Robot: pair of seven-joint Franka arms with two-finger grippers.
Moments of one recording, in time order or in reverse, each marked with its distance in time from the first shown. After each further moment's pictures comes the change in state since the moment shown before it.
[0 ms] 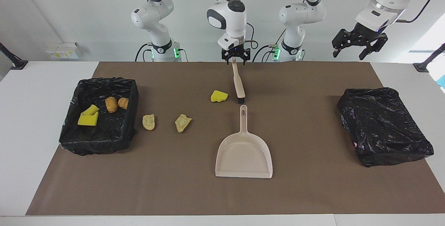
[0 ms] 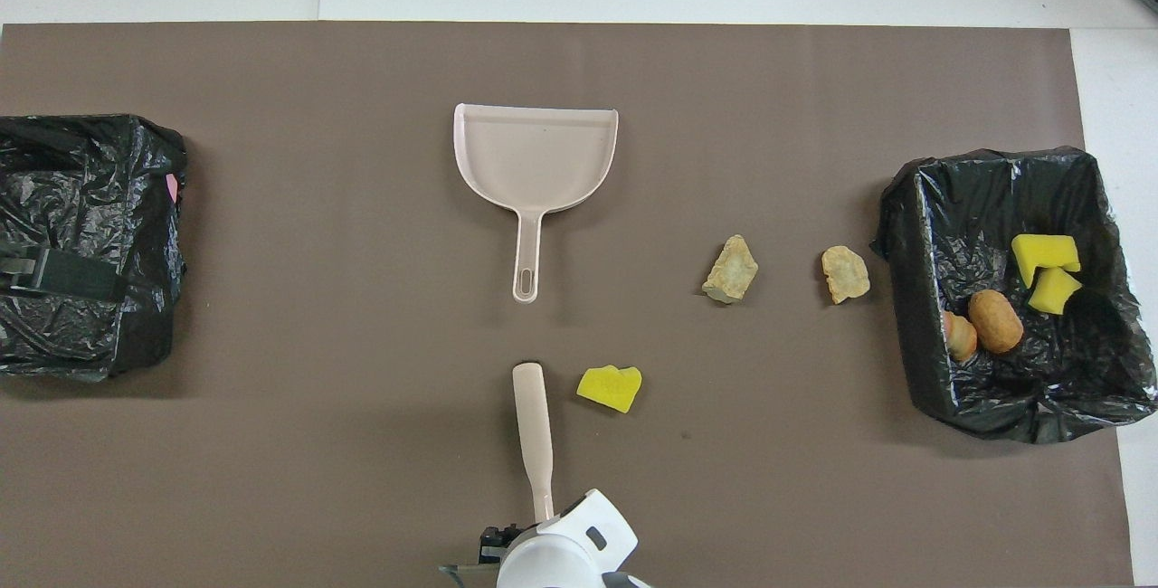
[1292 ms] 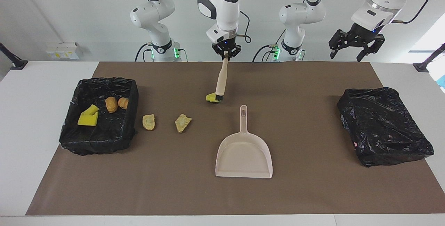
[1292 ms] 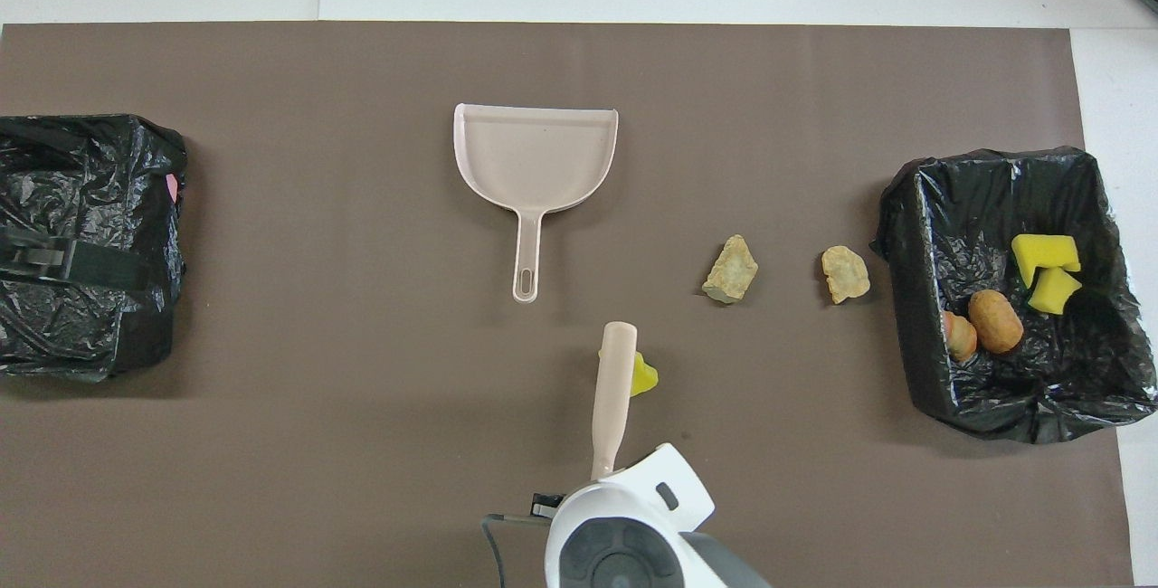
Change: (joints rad) left arm -0.043 0.004 -0.009 -0.020 0.000 0.075 -0.033; right arm -0.179 -0.135 -0.021 0.153 -0.008 -0.385 -0.059
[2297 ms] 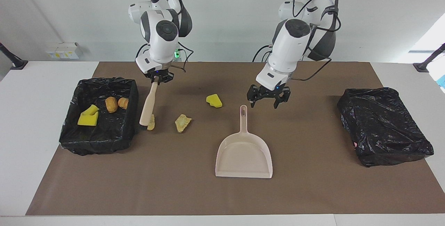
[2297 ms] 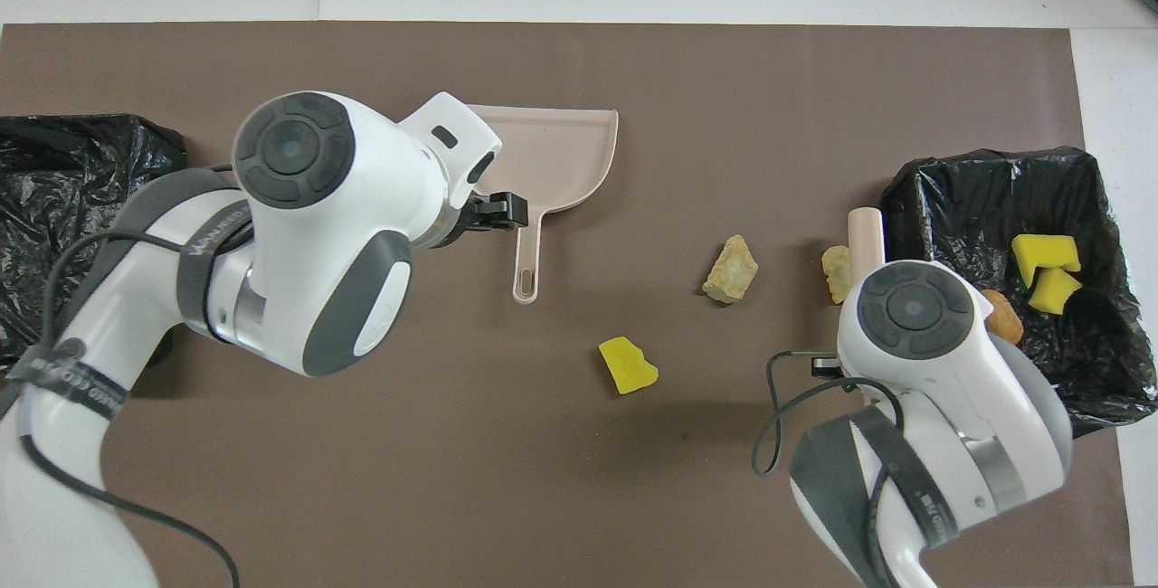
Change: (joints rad) left arm -0.408 0.356 -0.011 -0.103 -0.001 0.582 -0.522; right arm -0.543 0.041 -0.009 -0.038 -0.407 -0.113 -0.515
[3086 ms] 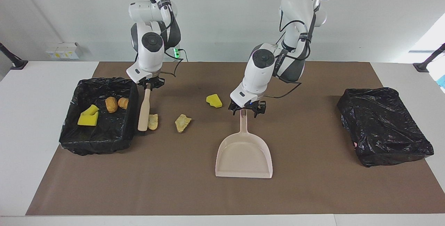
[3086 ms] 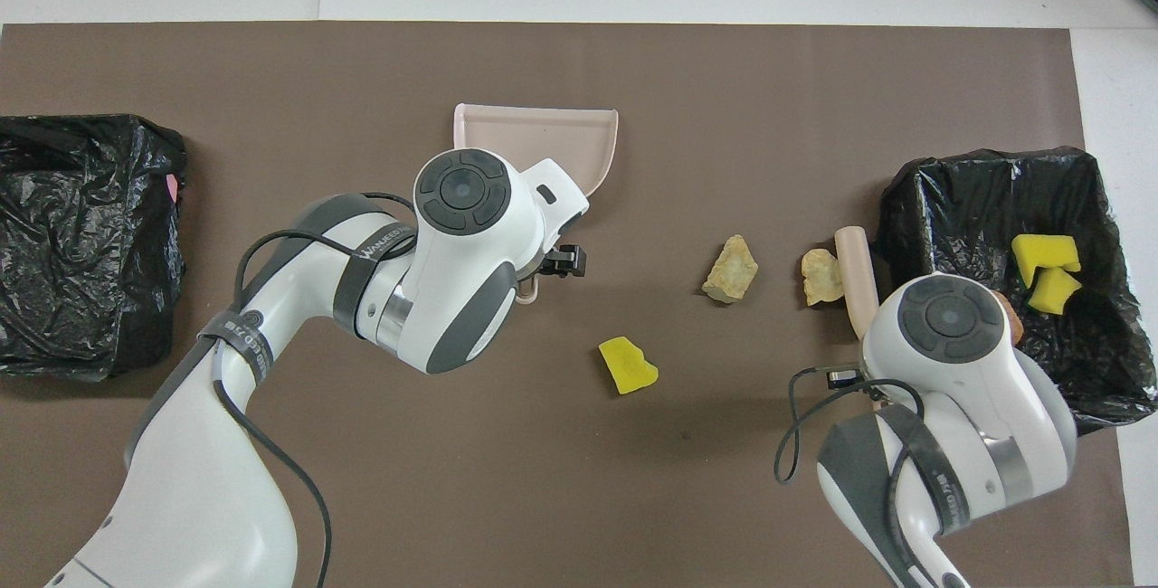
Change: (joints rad) left arm -0.091 0.132 0.000 -0.005 0.035 0.025 0.033; right arm -0.088 0.010 0.021 -0.119 0.052 0.153 -0.180
